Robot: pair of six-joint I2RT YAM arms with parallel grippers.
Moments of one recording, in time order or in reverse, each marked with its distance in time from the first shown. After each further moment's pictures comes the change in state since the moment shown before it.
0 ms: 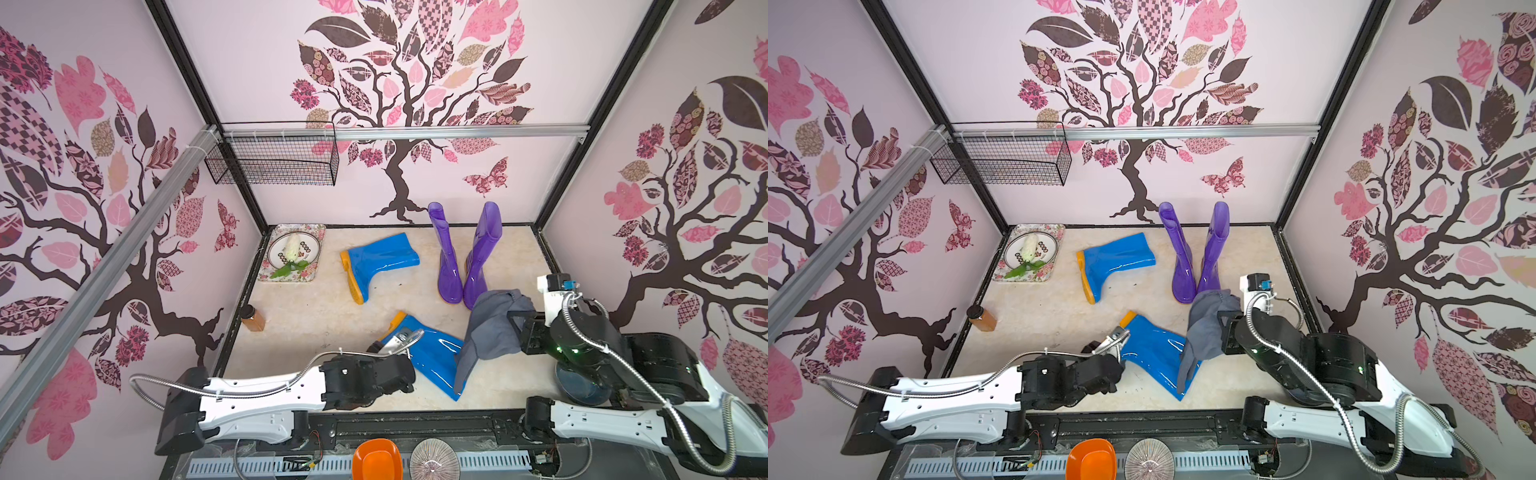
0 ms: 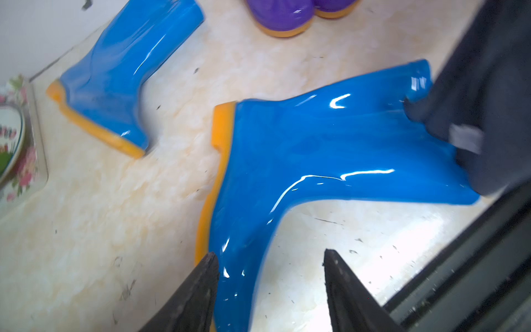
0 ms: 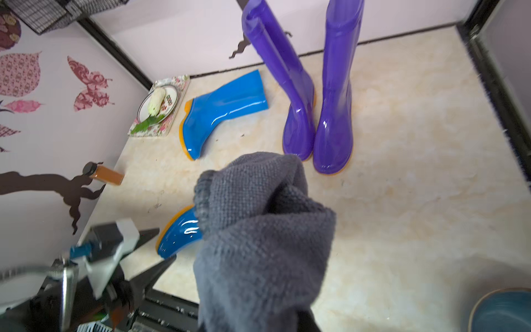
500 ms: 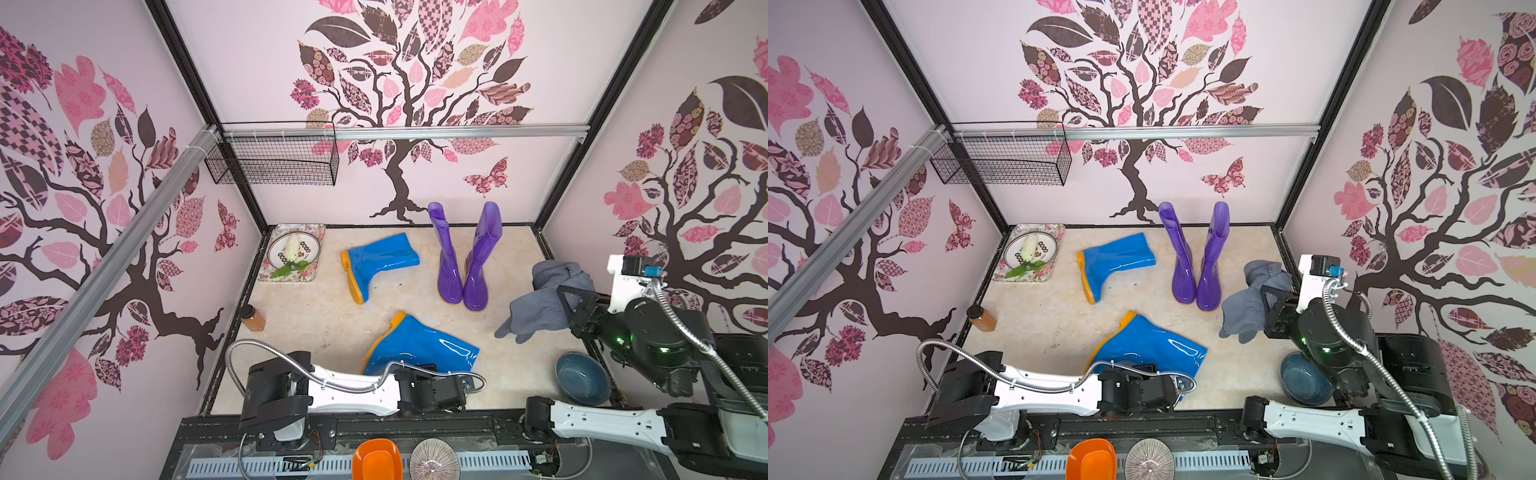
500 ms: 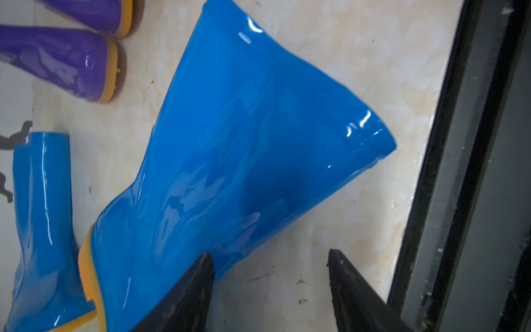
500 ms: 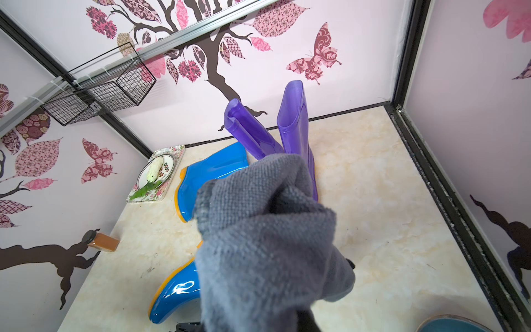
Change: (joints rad) left arm -0.058 0.458 0.126 0.228 0.169 0.520; right arm 0.000 0.002 0.269 -0.121 0.185 -0.066
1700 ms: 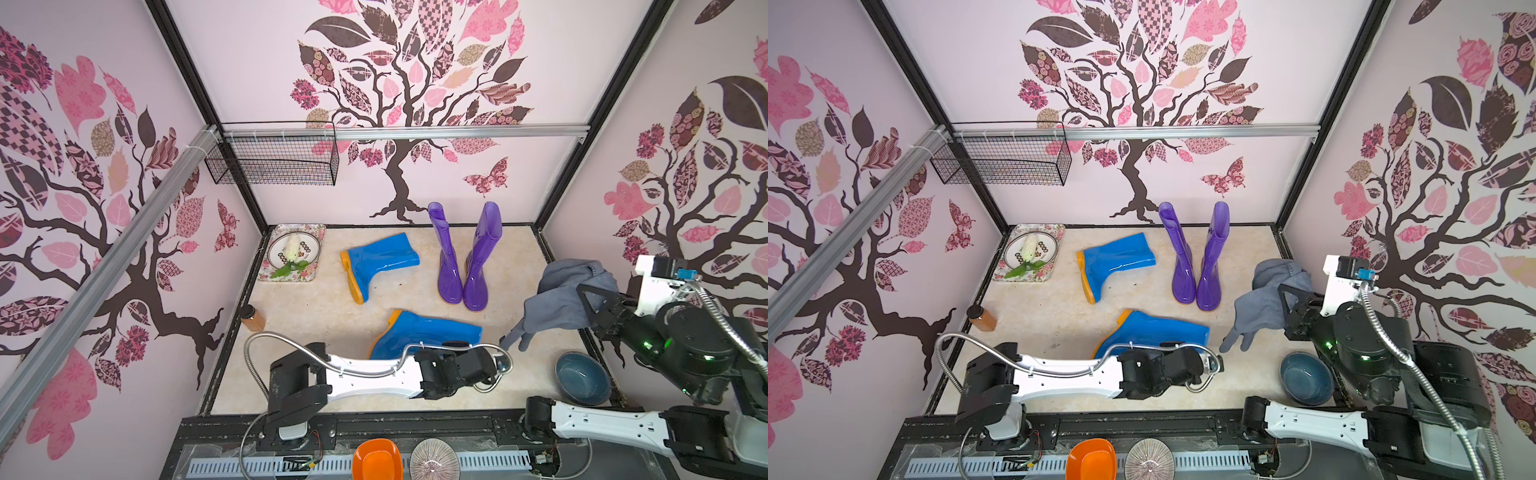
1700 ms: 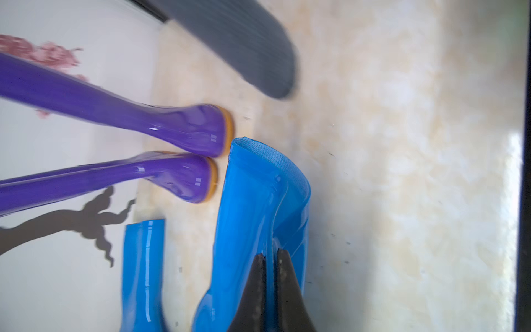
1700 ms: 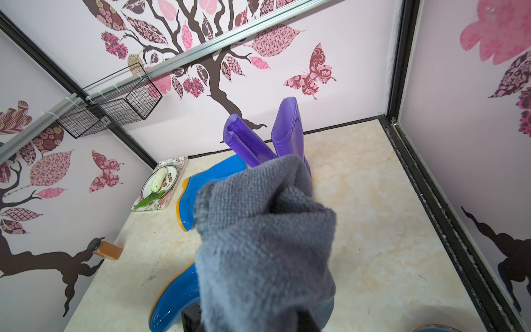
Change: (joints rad) left arm 0.085 0.074 0.341 0.089 -0.106 0.270; right arm 0.000 -0.047 0.066 -0.016 0.026 -0.047
